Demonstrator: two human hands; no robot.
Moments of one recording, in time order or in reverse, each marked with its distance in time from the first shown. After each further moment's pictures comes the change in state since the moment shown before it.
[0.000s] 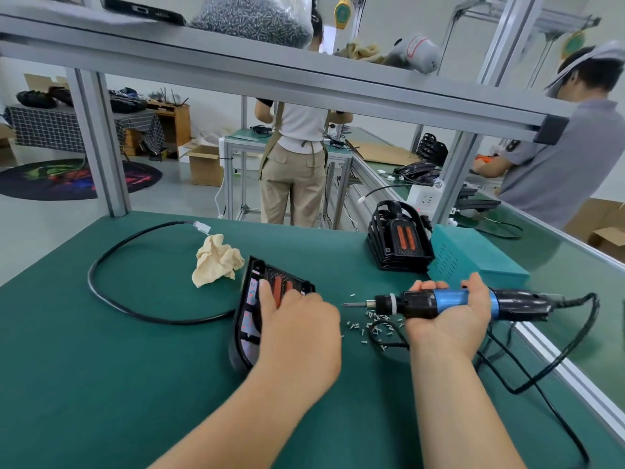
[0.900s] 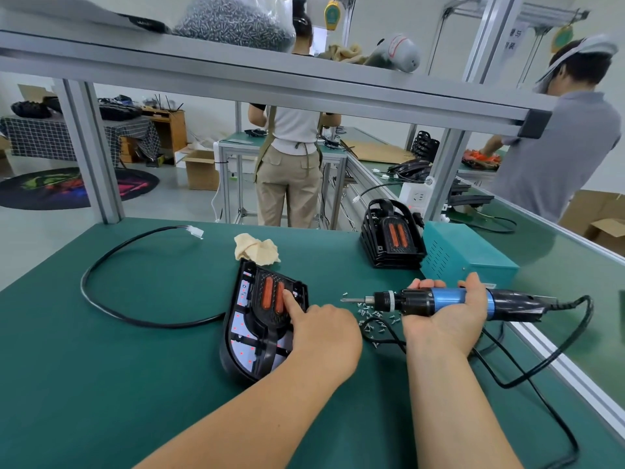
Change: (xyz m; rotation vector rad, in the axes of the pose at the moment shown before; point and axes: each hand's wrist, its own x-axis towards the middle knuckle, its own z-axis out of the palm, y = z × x) left_hand 0.027 0.039 0.021 0.048 -0.134 0.022; right_hand 0.008 -0.006 -0.006 0.024 0.053 -0.017
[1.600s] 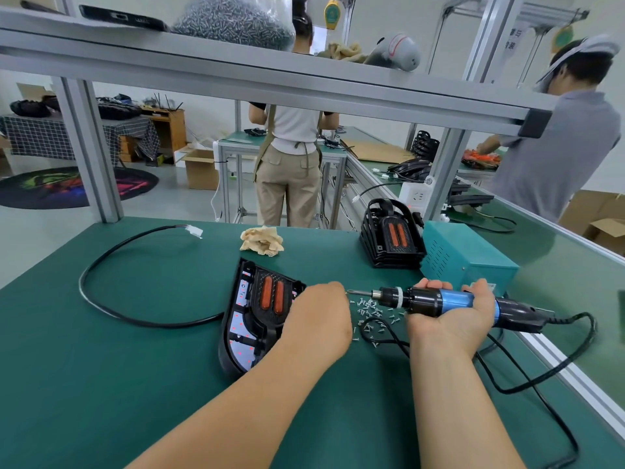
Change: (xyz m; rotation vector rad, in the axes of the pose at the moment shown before) left_hand 0.001 -0.015 -0.024 -0.406 0.063 0.002; right_hand 0.003 -0.006 -0.001 0.124 0.018 0.043
